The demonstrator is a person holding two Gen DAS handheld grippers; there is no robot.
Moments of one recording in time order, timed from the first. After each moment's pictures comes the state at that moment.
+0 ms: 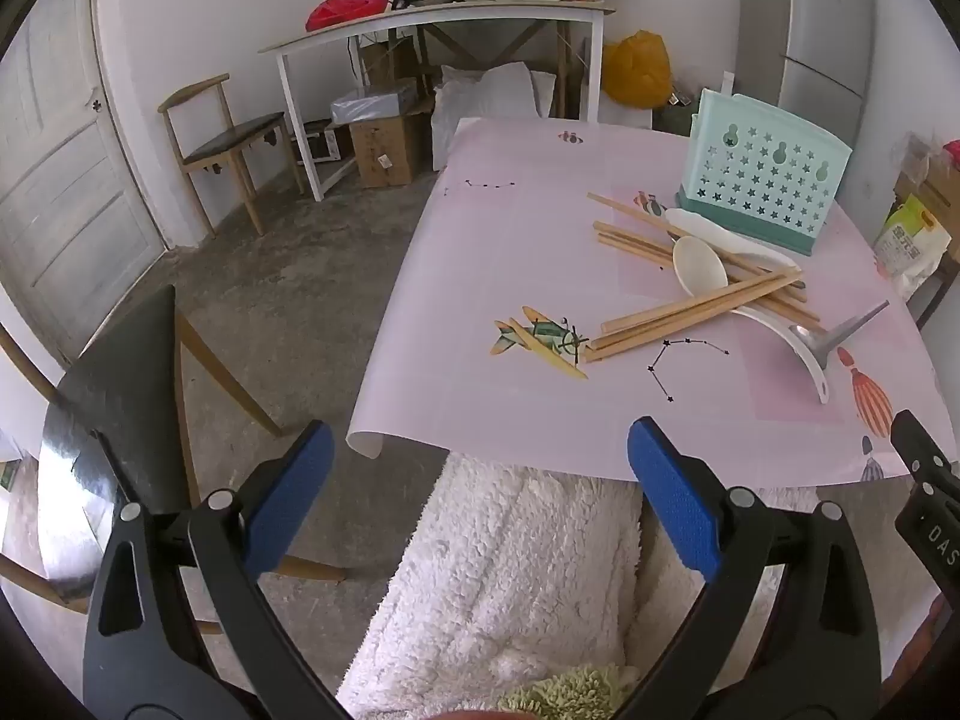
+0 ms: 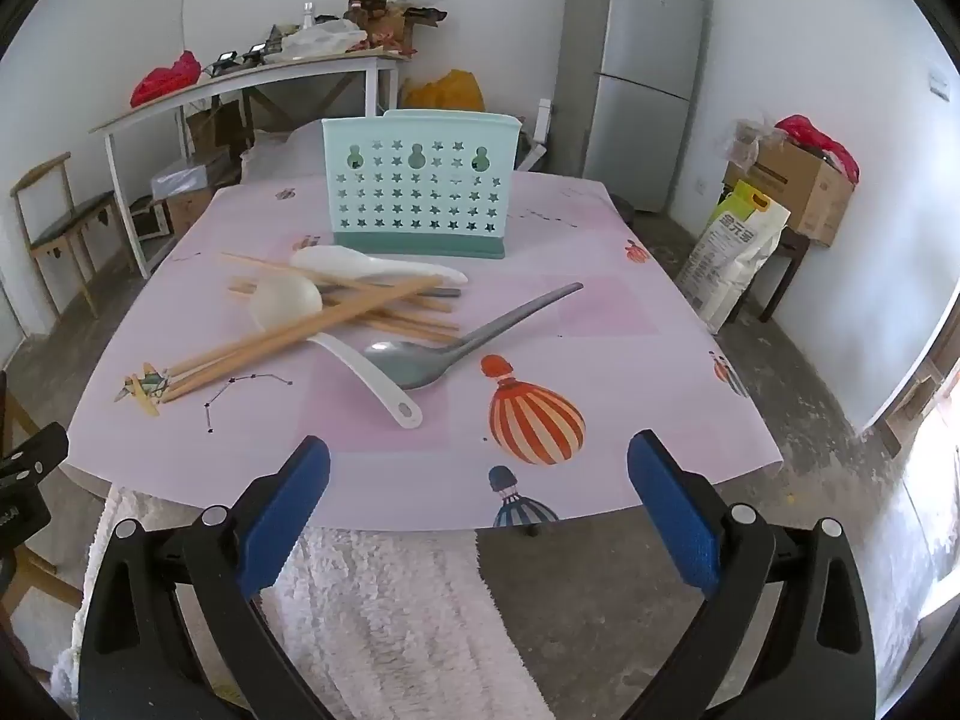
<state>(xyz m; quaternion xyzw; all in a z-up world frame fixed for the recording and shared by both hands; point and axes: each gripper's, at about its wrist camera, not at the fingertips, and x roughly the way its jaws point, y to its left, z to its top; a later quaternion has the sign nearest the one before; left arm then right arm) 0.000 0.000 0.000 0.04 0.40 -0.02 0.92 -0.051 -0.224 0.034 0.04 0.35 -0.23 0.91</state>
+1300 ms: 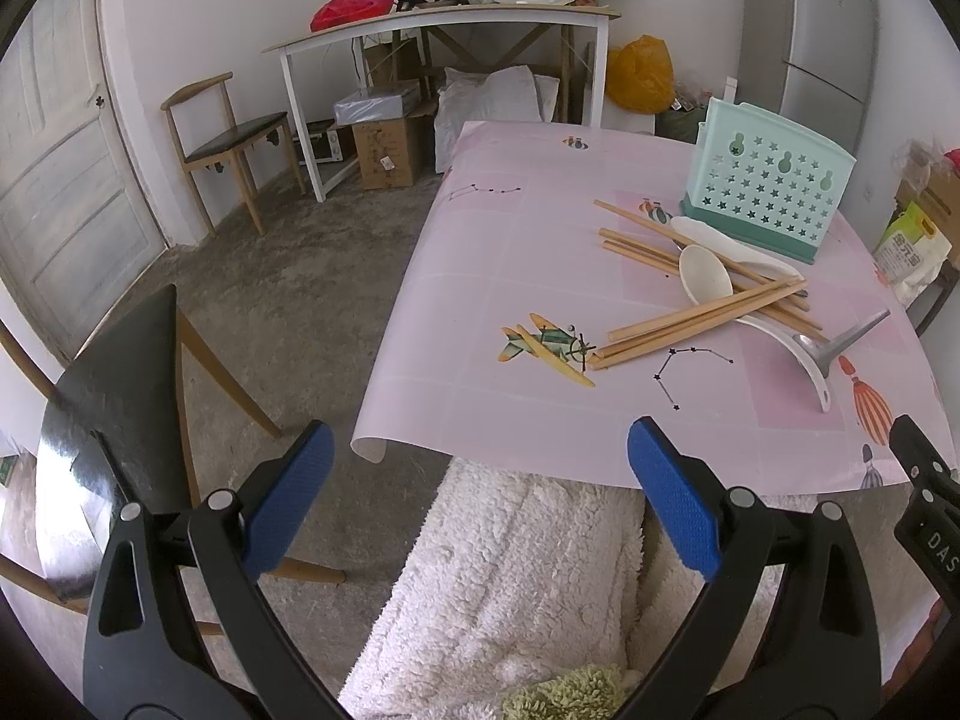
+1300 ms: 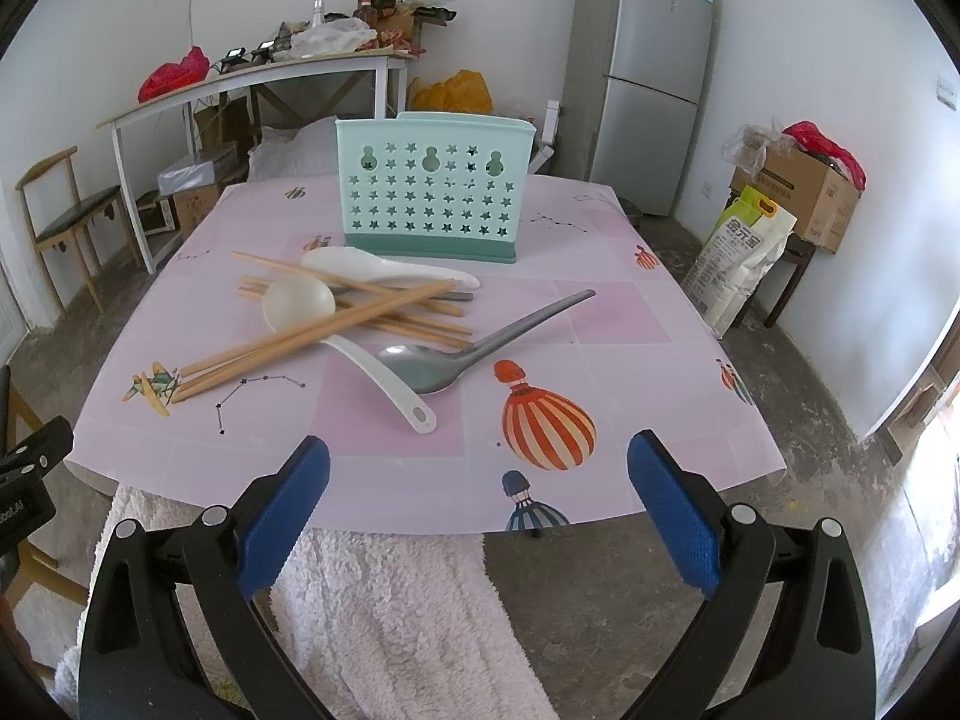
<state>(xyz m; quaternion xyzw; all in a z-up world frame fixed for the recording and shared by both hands) -0.001 -0.001 0.000 0.03 0.39 -0.02 0.92 -0.047 -0.218 0.037 0.04 0.35 -0.23 0.91</state>
